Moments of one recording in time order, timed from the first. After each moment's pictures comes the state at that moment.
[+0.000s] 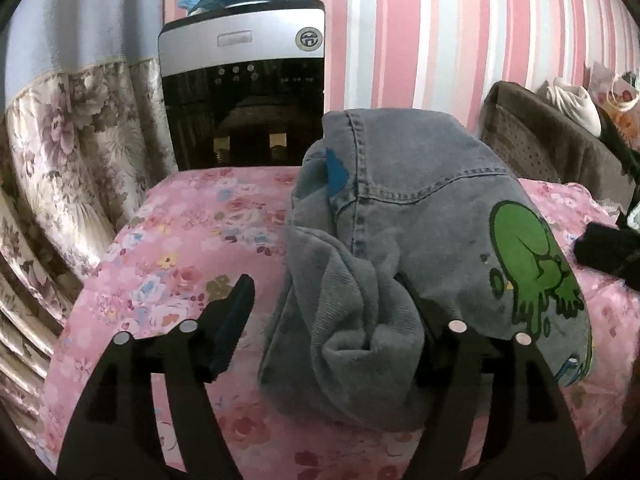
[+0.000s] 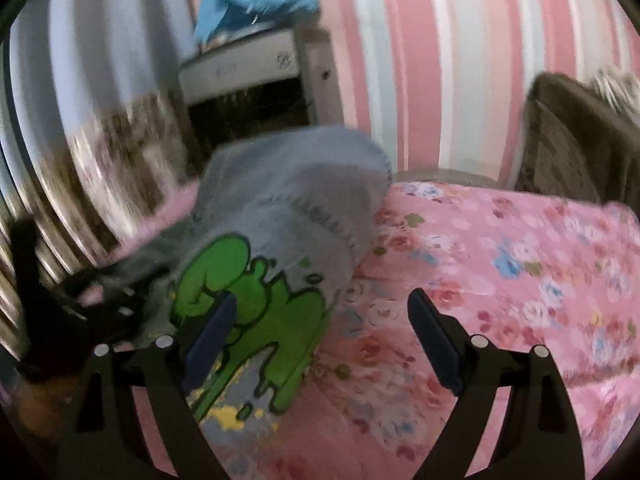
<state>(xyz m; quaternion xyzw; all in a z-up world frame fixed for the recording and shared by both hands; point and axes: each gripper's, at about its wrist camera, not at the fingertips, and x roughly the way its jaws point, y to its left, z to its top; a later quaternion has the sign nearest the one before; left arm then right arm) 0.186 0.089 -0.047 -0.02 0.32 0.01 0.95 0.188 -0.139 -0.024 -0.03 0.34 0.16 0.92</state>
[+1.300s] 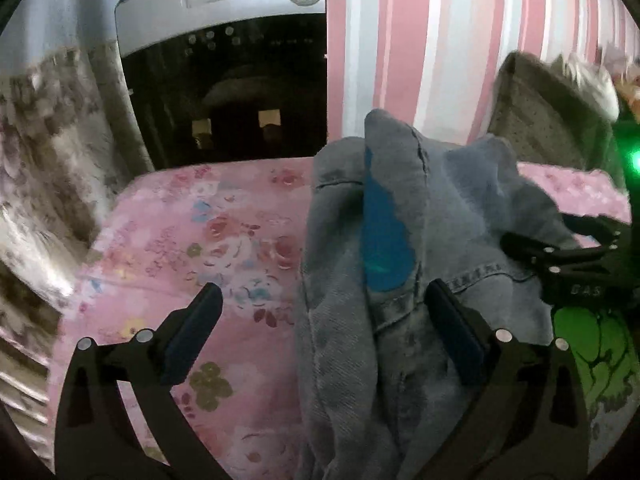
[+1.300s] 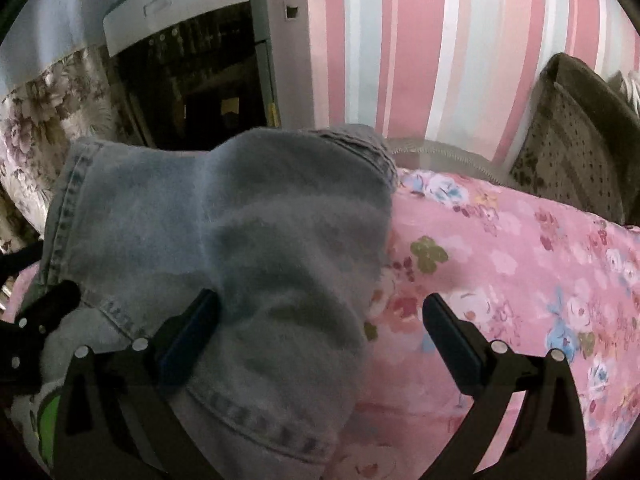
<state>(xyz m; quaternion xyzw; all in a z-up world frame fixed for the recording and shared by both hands) 0.290 0.107 -0.073 0.00 0.38 -0.02 0.92 0.336 -0.117 -0.070 -0.05 0.41 0.11 0.91</state>
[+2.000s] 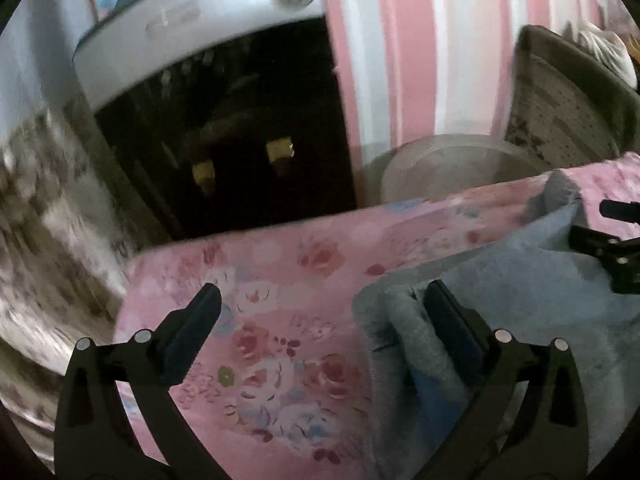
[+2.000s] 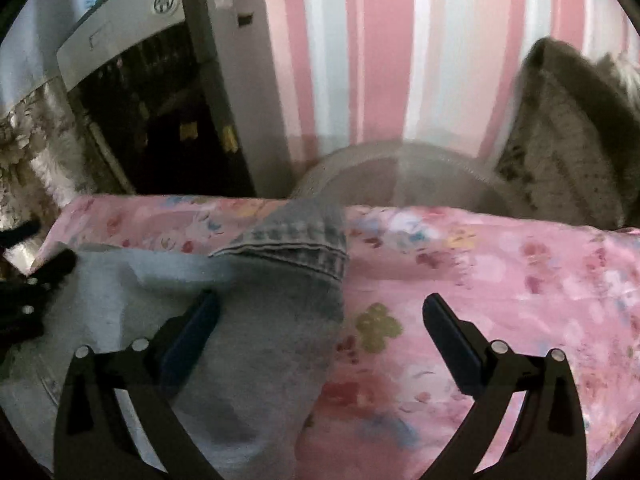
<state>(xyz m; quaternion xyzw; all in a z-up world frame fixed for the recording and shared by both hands) 0.390 0.114 -0.063 0.08 0.39 0.00 0.92 0.403 -0.143 -0.065 -0.02 0.43 0.08 0.90</state>
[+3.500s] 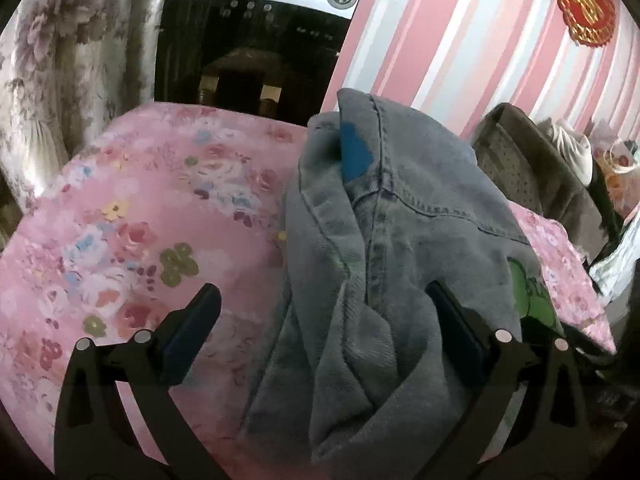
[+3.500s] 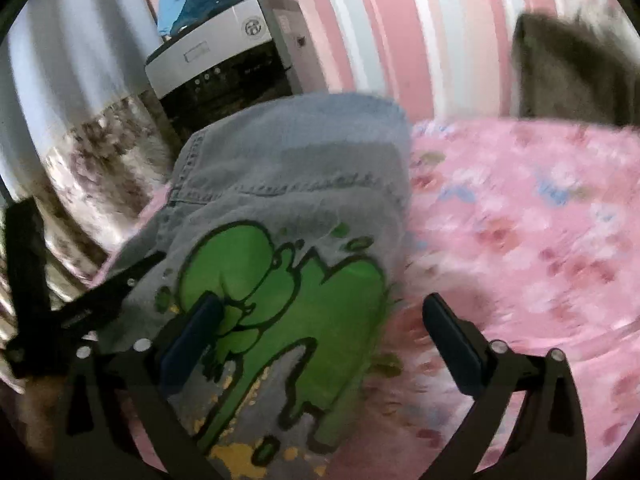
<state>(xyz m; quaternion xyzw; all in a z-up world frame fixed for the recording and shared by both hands) 0.227 0.118 -0.086 -0.14 0.37 -0.05 0.92 0.217 -0.140 -0.076 0.10 0.39 0.18 0.90</state>
